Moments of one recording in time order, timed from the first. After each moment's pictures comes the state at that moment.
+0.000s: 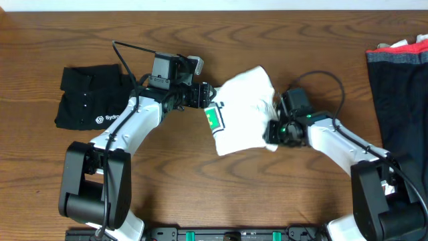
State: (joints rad) left arm -0.25 1.76 1.10 -0.26 0.48 -0.14; right arm 0.28 1.68 0.83 -0.40 -0.22 0.40
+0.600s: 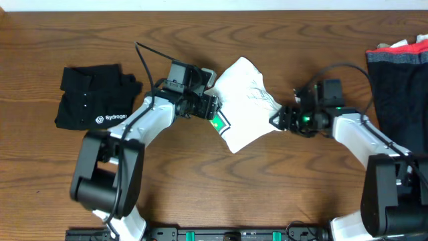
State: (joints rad) left arm -0.32 1.85 1.10 -0.31 0.38 -0.01; right arm 0.05 1.68 0.86 -0.46 -0.59 0.31
